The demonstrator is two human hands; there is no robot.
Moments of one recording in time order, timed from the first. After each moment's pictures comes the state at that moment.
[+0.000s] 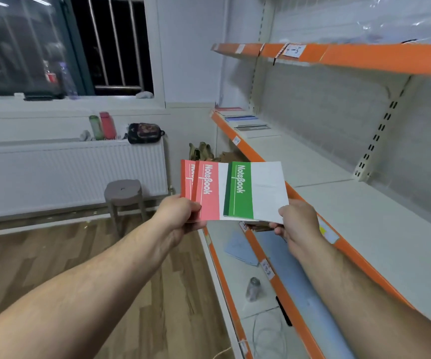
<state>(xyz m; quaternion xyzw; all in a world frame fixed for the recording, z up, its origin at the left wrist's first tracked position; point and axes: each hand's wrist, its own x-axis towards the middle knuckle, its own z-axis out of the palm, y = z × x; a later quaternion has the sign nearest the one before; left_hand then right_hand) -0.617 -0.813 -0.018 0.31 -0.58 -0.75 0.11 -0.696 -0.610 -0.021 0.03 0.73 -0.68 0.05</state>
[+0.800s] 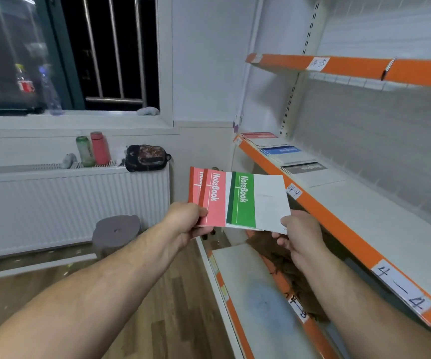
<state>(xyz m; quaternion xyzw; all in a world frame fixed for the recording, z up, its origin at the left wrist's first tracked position) -0.888 -1.119 -0.035 0.29 -0.58 -0.76 0.07 -0.951 -0.905 -0.039 0.04 0.75 -0.66 0.05</state>
